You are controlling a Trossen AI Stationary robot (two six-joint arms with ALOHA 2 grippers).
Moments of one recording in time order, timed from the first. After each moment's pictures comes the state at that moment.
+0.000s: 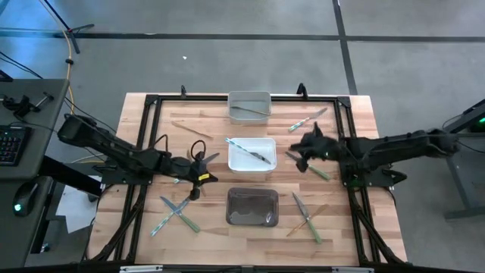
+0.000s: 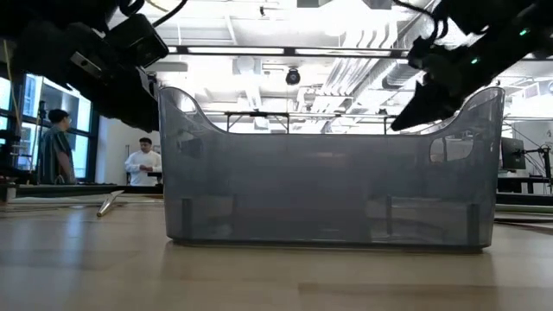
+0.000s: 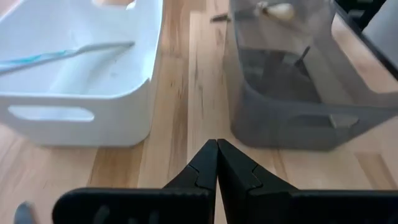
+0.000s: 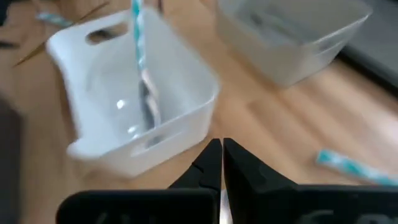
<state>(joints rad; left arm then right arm) -0.24 1.23 0.34 0.37 -0.14 -0.17 0.00 0.89 0.43 -0.18 0.37 0.33</state>
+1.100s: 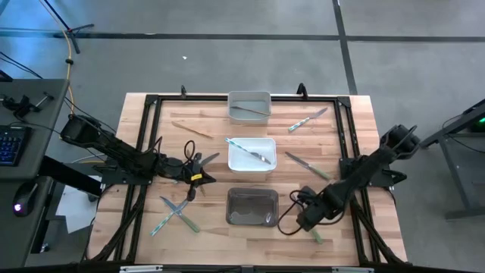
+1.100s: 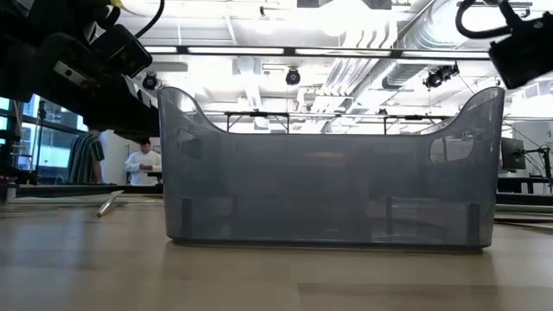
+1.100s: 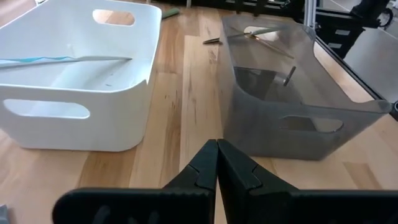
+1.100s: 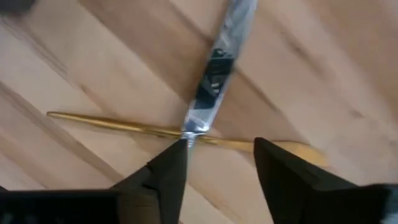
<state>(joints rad) -0.26 1.27 0.19 0.71 -0.15 -0.20 0.67 1.55 0.94 -0.84 -0.02 1.47</state>
